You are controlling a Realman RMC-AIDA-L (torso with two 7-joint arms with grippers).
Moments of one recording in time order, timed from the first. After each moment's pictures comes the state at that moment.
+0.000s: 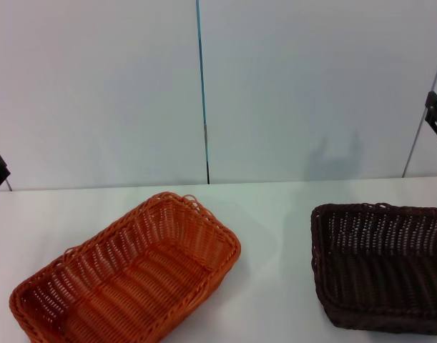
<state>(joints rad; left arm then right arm) 0.11 -2.16 -1.58 -1.53 1.45 -0.04 1.22 0.11 2.08 1.54 1.39 -0.18 0.23 0.39</state>
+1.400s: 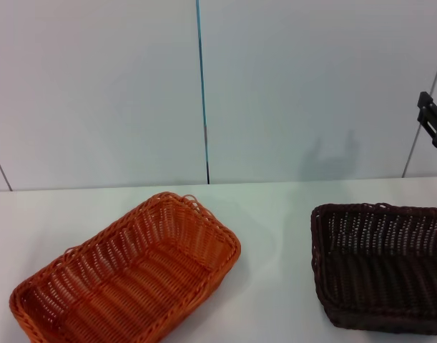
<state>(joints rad) 0.21 -2.16 -1.73 -1.61 1.45 -0.33 1.14 0.12 2.08 1.53 1.38 -0.18 0.23 0.39</state>
